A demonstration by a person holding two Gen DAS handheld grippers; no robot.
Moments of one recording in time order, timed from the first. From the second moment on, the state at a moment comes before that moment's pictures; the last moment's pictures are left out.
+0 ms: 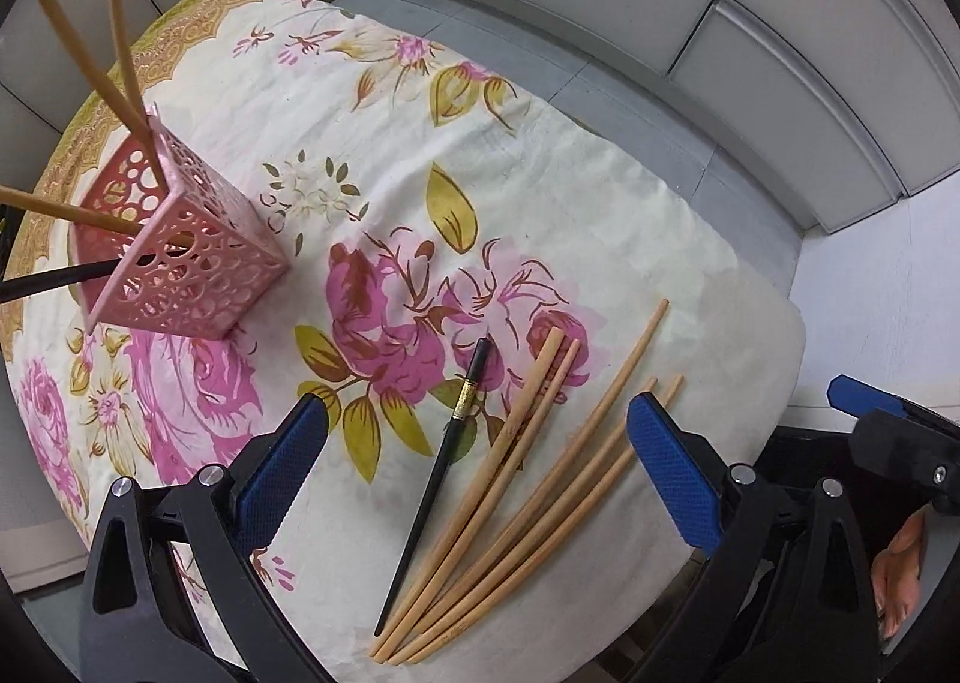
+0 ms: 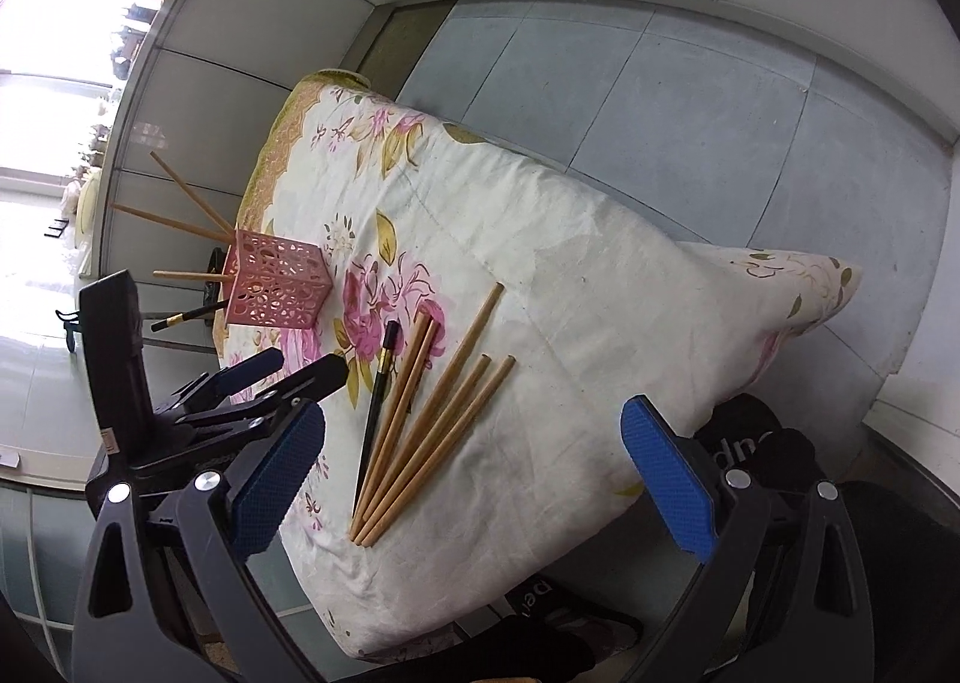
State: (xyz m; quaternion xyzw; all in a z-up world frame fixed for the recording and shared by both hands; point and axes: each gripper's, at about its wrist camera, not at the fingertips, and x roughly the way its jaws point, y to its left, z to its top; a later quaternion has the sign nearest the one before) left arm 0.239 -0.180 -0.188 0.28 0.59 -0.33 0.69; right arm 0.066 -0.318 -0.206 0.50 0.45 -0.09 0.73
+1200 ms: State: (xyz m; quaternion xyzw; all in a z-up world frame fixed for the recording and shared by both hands) left arm 0.260 -0.162 -0.220 0.26 0.59 -0.34 0.68; right arm 0.106 -0.305 -0.189 0.49 0.48 -0.05 0.73
